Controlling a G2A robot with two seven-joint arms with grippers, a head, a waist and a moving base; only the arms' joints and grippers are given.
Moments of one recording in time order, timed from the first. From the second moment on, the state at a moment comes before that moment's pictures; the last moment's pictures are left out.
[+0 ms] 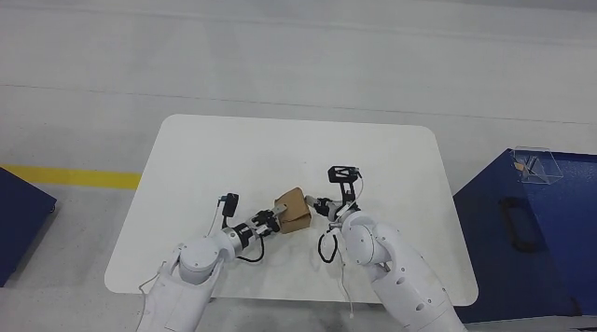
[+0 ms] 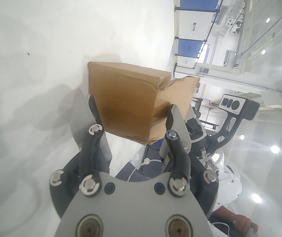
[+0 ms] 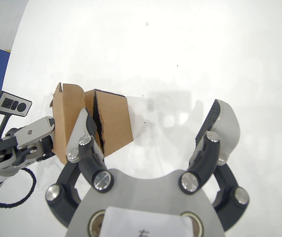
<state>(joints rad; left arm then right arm) 1.14 -1.41 -1.23 -1.18 0.04 0.03 -0.63 -1.10 -1.33 1.04 -1.45 -0.92 0.32 0.56</state>
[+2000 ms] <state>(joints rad) 1.14 -1.39 -1.19 -1.19 -0.02 0.01 -0.61 -1.12 -1.37 1.06 -1.43 -0.94 0.32 0.51</state>
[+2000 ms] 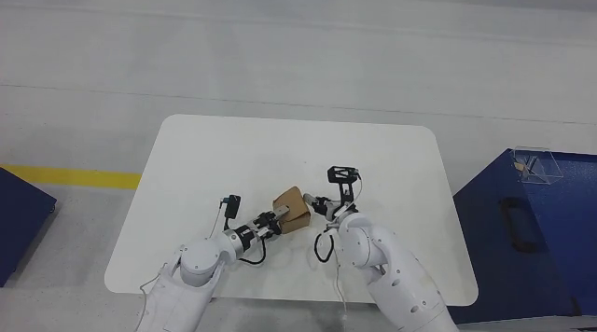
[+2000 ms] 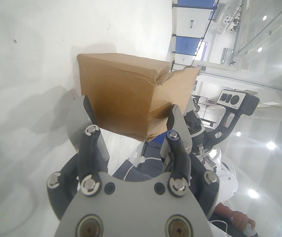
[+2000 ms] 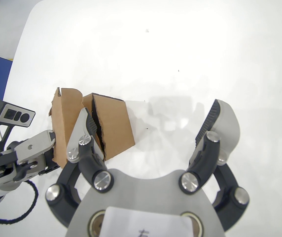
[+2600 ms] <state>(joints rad) 1.14 -1.38 -1.18 -1.18 -0.03 0.02 -0.60 -1.12 -1.38 1.06 -1.41 -0.95 0.31 0.52</state>
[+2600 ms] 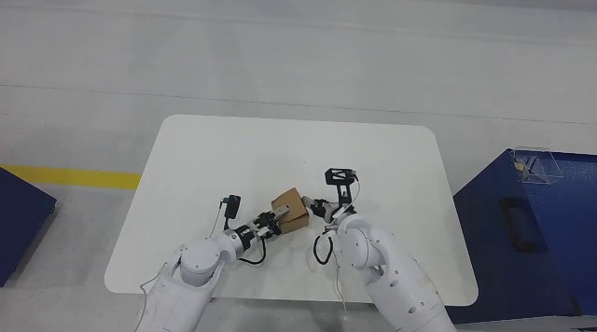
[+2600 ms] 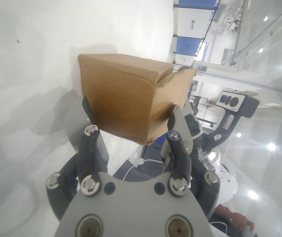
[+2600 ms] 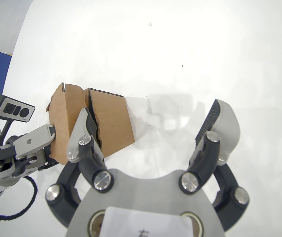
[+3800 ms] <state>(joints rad) 1.12 -1.38 -1.14 -1.17 0.01 0.06 -0.53 -1.12 -1.39 1.09 -1.40 -0.94 0.30 0.51</state>
